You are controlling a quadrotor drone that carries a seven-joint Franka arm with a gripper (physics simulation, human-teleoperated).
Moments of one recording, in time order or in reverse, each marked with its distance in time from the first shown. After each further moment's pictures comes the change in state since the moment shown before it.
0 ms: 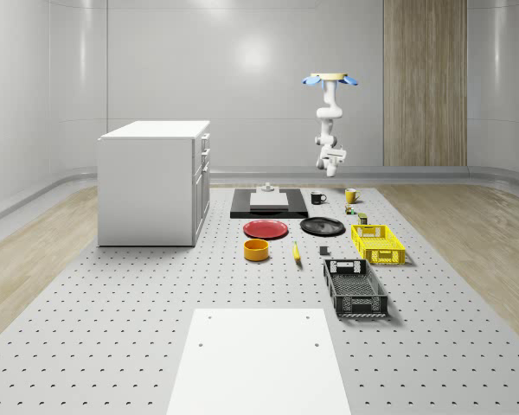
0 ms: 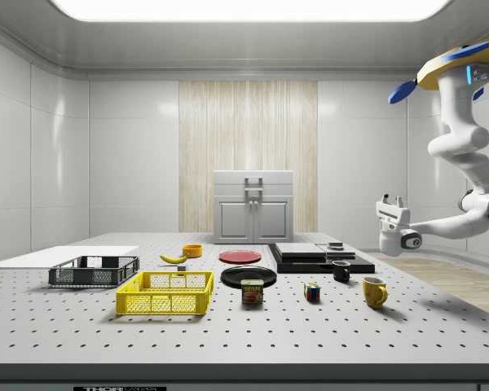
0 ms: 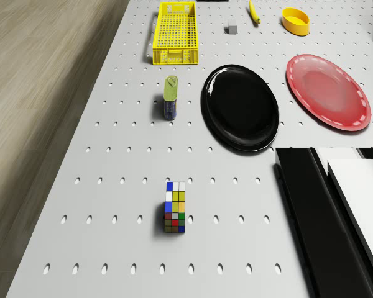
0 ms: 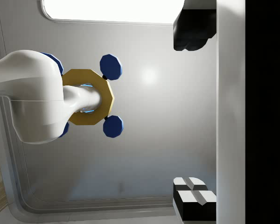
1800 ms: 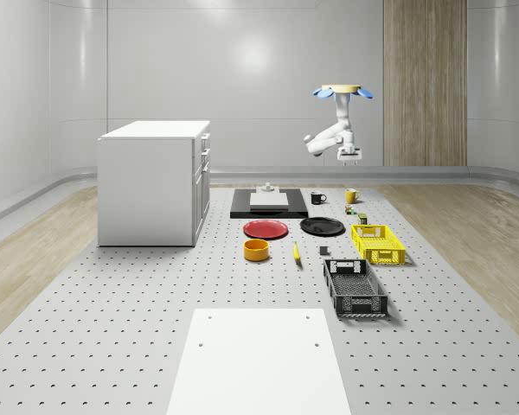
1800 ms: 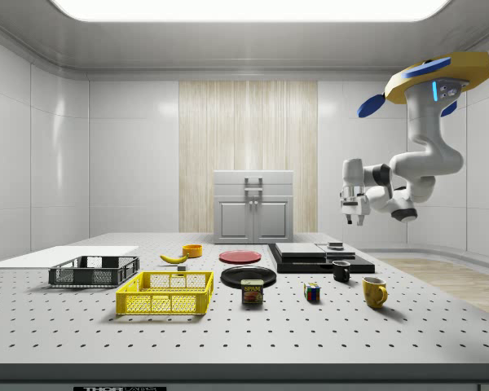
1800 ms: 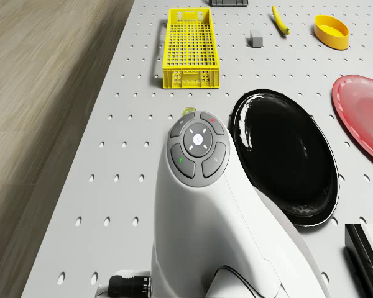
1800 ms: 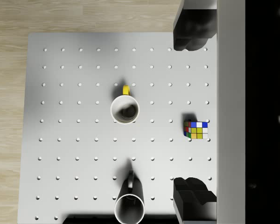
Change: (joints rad) arm -0.968 -0.324 1.147 -0.830 -1.860 -0.225 0.750
